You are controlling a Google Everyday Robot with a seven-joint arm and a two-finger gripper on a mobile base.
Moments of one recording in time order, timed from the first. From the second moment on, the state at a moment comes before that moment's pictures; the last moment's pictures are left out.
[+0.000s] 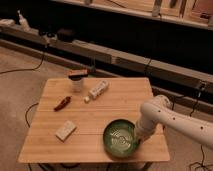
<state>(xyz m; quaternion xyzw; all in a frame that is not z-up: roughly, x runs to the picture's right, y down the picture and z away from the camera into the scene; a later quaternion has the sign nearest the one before) 0.204 0.279 0.754 -0.27 -0.30 -0.59 0.70</state>
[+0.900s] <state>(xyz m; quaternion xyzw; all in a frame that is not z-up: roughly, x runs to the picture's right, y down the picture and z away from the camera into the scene) 0.360 0.244 0.764 -0.32 -0.18 -0.45 0.81</state>
